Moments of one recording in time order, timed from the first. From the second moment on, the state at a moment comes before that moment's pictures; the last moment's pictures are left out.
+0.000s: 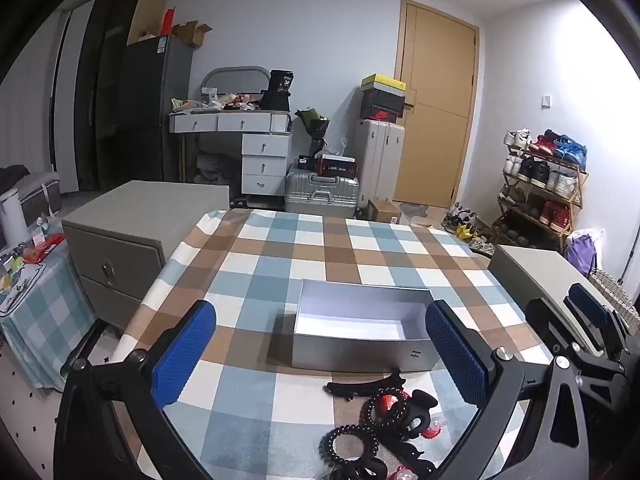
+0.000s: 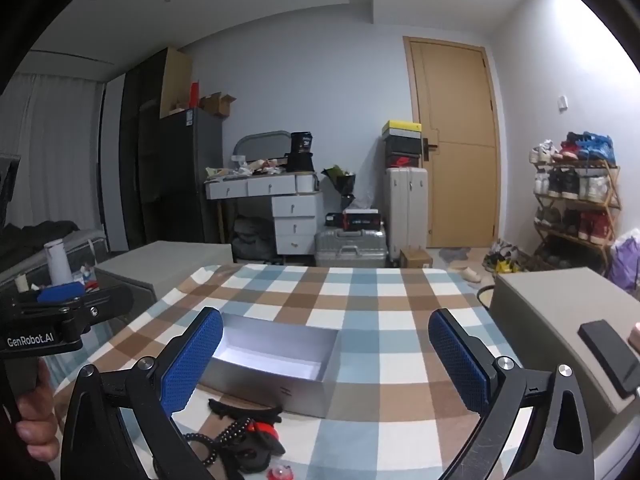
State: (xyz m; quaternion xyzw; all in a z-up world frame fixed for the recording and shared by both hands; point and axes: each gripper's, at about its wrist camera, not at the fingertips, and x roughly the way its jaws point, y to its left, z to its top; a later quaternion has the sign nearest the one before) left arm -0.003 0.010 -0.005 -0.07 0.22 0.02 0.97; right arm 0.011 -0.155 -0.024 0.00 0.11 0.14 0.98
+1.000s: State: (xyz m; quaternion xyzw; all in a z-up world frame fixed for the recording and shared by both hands) left arm -0.009 -0.008 0.000 -0.03 0.21 0.02 0.98; right arm 0.007 -0.158 -0.018 0.01 0.10 0.14 0.98
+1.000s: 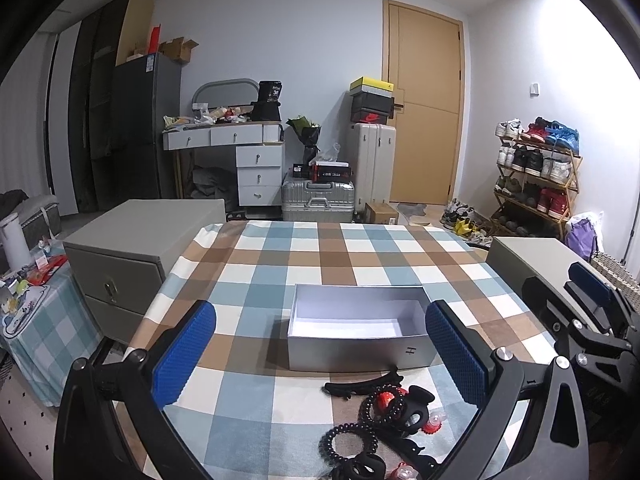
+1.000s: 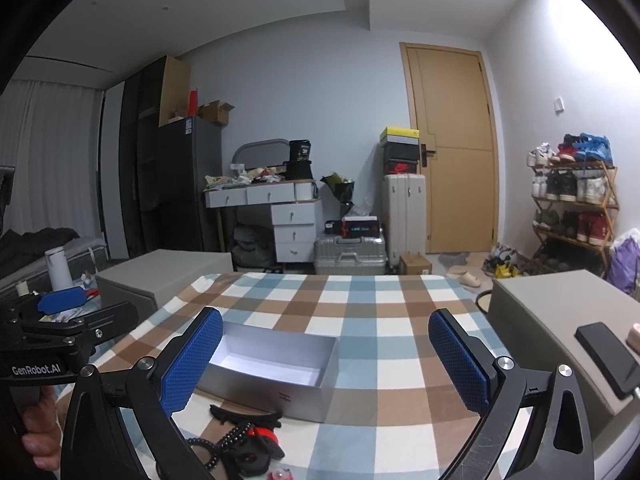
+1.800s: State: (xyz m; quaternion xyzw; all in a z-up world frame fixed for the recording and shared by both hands) left arm -0.008 -0.007 -0.002 -0.04 0.22 0.02 0.98; right arm 0.006 -0.156 -0.015 0.01 0.10 0.14 0.98
